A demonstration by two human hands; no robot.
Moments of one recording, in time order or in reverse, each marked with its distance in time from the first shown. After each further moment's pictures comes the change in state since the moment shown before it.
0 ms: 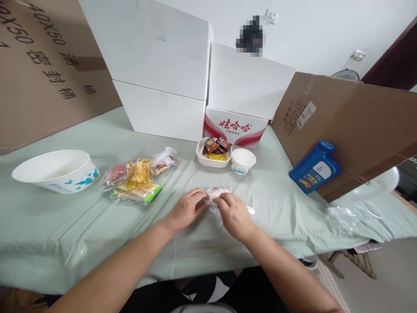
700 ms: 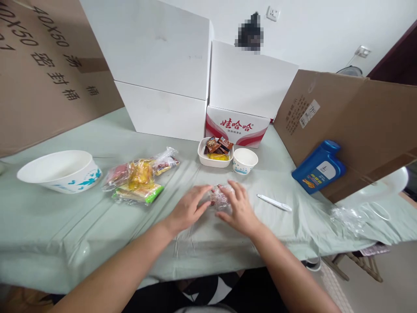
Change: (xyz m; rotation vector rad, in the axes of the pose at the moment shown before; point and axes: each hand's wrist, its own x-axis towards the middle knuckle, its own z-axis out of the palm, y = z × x) left_hand 0.001 0.003 -0.004 0.089 0.105 0.147; right_hand -0.005 0.024 0.007 0.063 0.042 0.087
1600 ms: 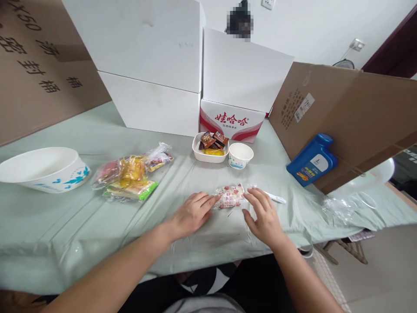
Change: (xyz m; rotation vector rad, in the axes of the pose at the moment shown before) left_hand -0.008 0.020 0.011 0.240 -0.192 0.204; right_hand -0.054 0.005 -0.056 -0.129 0.189 0.001
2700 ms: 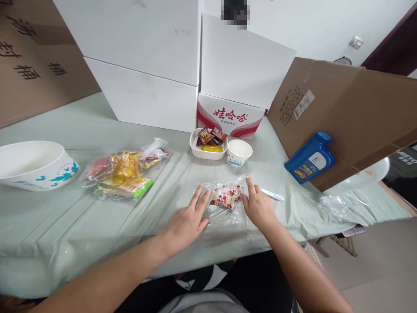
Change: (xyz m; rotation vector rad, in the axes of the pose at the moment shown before) left_hand -0.011 0.034 -0.007 0.035 -0.308 -0.461; right_hand 0.020 0.007 0.020 -0.325 -0.294 0.330
